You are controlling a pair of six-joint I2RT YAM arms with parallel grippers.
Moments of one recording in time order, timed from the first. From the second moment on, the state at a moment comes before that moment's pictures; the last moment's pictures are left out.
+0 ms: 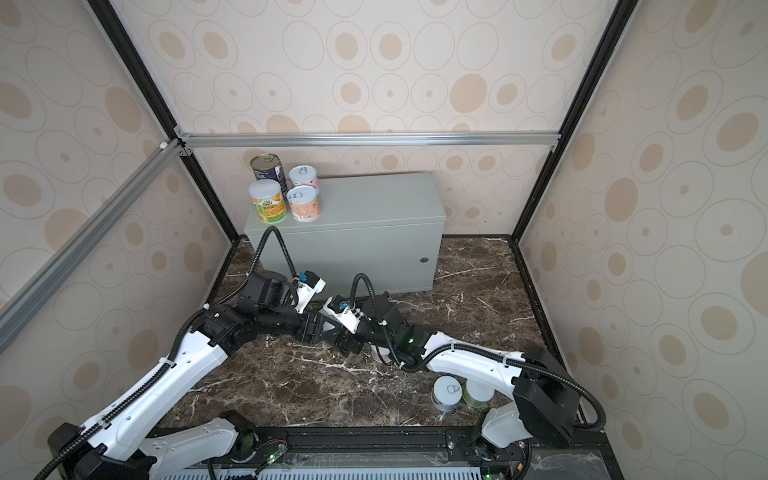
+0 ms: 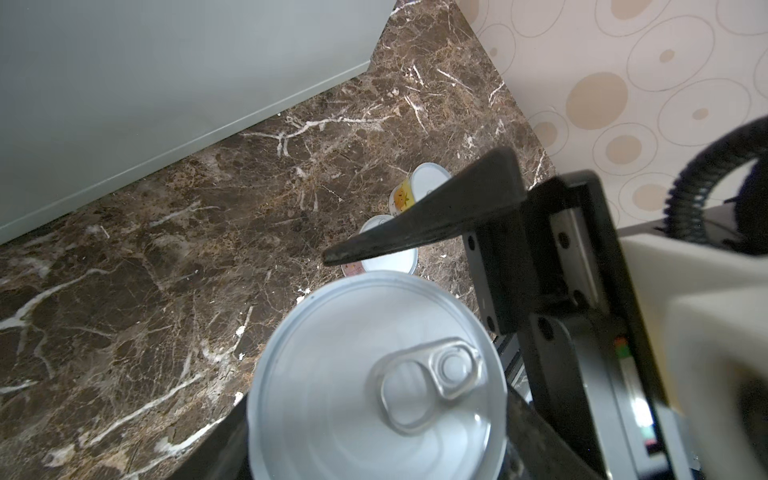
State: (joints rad) left arm -0.52 1.09 1.06 -0.77 0.44 -0.19; right arm 0.96 1.42 0.93 0.12 -0.16 -0.13
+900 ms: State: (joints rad) left arm -0.44 1.01 1.32 -0.76 0.21 -0.11; right arm 0.85 1.31 1.11 -0.10 -0.16 -0.13
